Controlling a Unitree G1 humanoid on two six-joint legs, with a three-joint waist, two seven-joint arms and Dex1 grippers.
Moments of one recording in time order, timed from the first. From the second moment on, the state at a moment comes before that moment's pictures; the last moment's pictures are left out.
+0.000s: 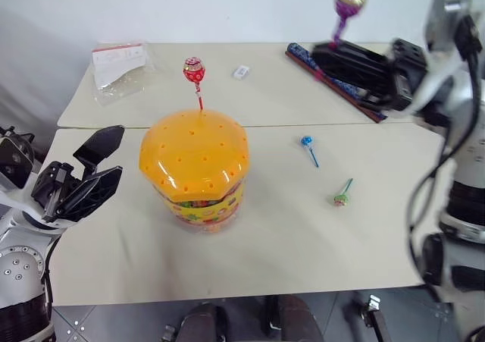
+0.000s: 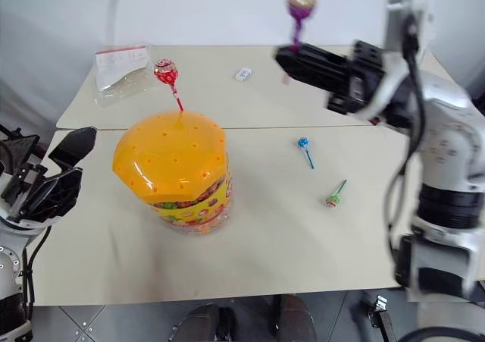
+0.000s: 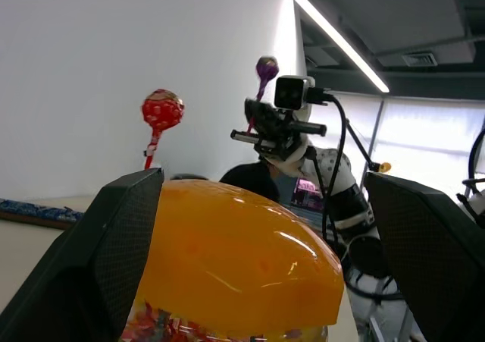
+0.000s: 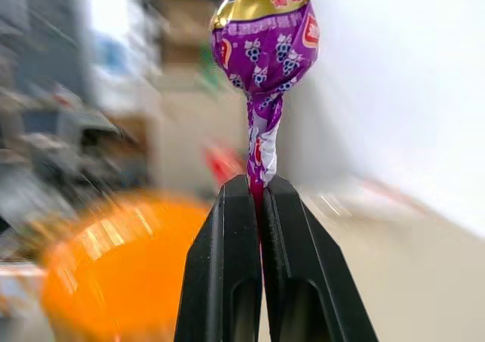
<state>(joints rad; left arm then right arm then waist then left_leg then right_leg) -0.16 0.65 0.56 -0.26 -1.22 0.52 -1.09 -0.80 -0.85 -0.23 -0.06 0.78 0.71 1.05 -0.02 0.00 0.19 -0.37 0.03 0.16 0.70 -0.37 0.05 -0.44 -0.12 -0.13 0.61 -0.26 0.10</state>
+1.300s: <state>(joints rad) -0.03 0.63 0.71 -0.21 -1.23 0.52 -1.05 -1.04 -0.48 0.04 0.02 0.62 0.64 1.04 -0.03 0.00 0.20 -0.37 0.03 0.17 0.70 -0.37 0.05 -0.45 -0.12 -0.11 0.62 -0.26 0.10</state>
